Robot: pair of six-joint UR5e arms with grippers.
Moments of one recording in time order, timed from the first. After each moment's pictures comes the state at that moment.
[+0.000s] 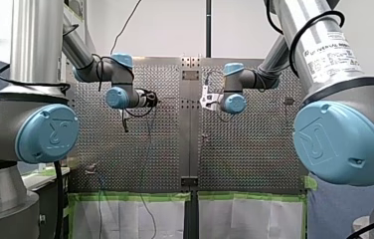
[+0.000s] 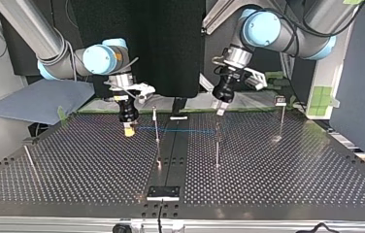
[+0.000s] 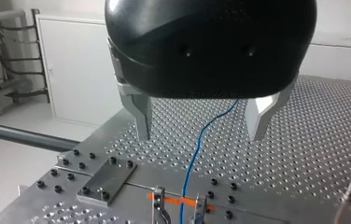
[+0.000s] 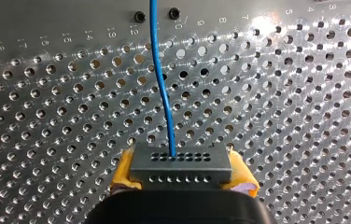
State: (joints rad) left arm -0.25 -1.62 -2.11 -2.47 -1.47 -1.84; right arm 2.12 -1.09 1.60 -0.59 1.60 1.68
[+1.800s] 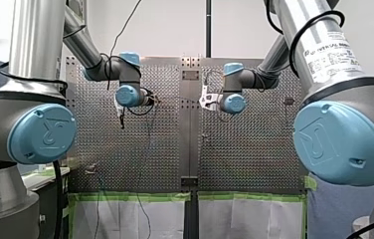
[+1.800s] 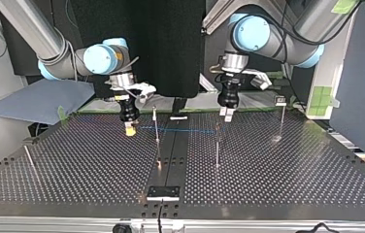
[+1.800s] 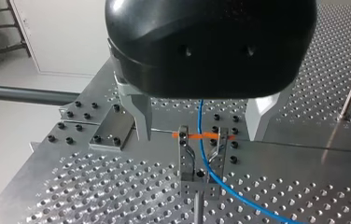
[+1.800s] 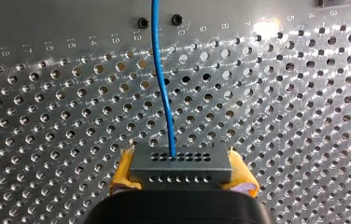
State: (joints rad) left arm -0.31 -1.67 -2.05 -2.49 -1.74 -1.73; right arm 2.12 -1.09 1.60 -0.59 1.60 1.68
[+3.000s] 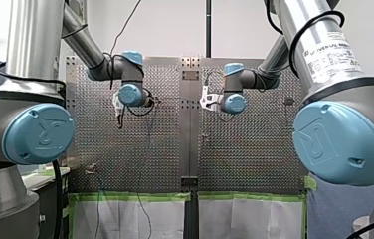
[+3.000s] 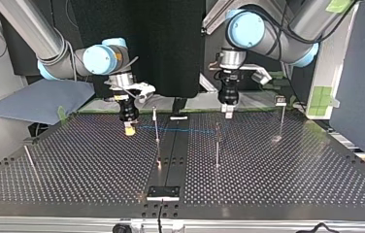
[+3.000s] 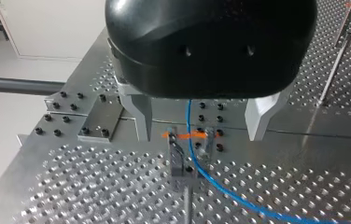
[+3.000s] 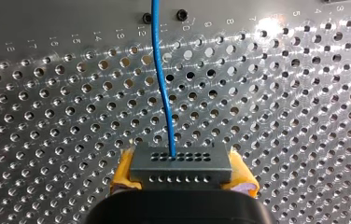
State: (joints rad) left arm -0.36 -1.67 -2.04 -2.52 -1.85 -1.68; right arm 2.12 -1.09 1.60 -0.58 1.59 1.68
